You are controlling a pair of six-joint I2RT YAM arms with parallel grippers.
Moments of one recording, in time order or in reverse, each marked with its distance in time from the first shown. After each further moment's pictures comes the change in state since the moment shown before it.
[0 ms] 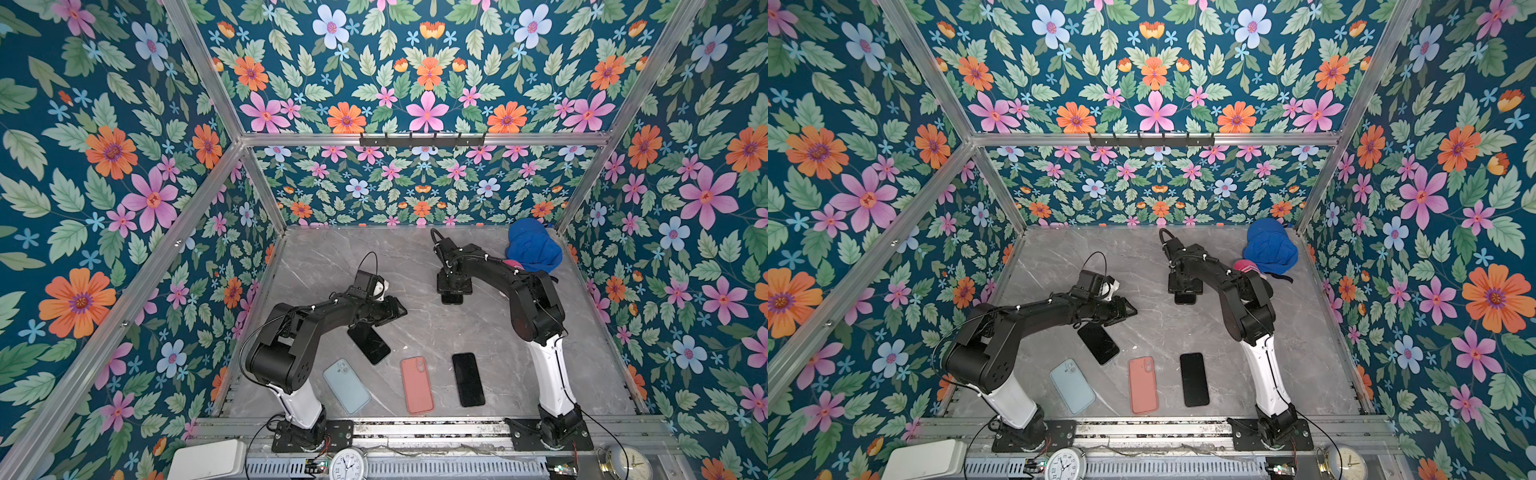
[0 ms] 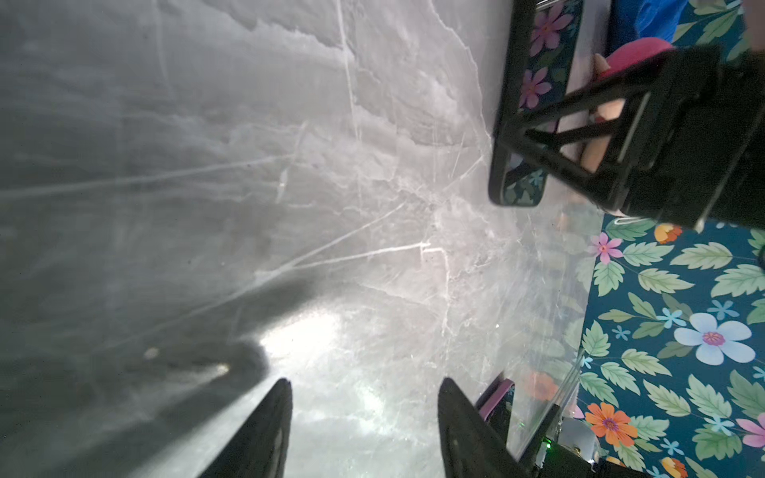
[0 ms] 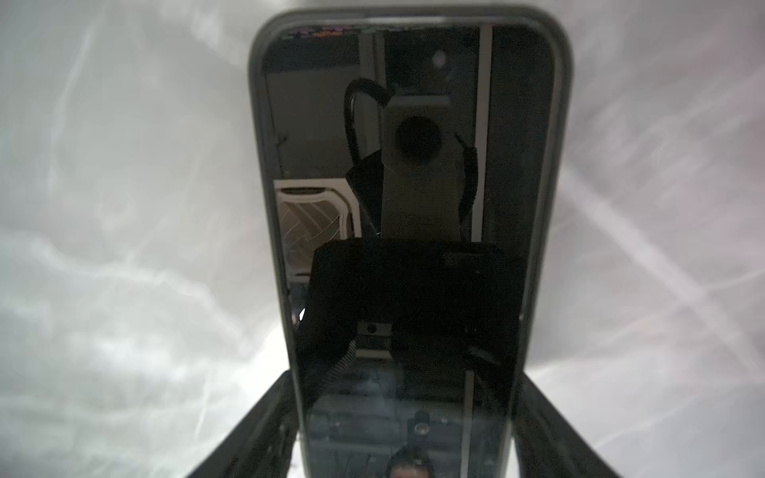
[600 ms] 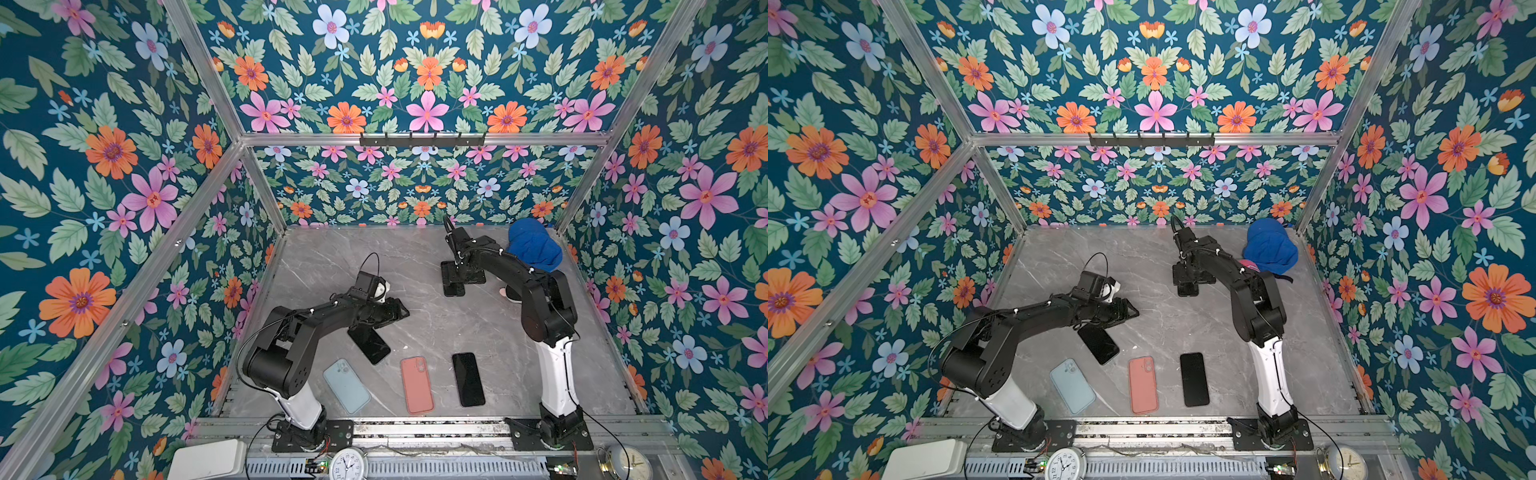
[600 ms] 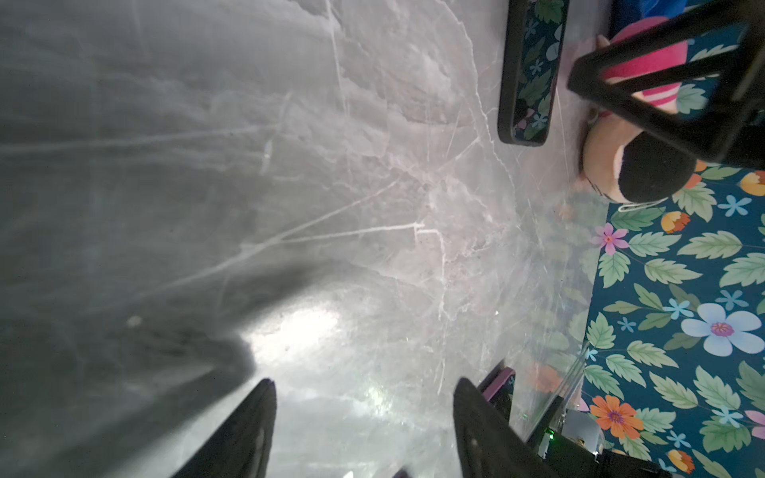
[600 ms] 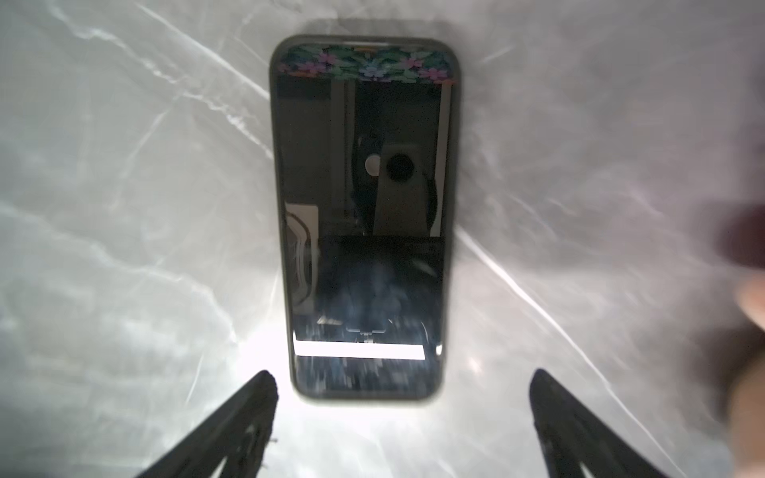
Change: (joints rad) left arm -0.034 -0.050 -0.029 -0.021 -0.013 0.001; right arm -0.025 -0.156 -0.088 -0.007 0.026 -0.129
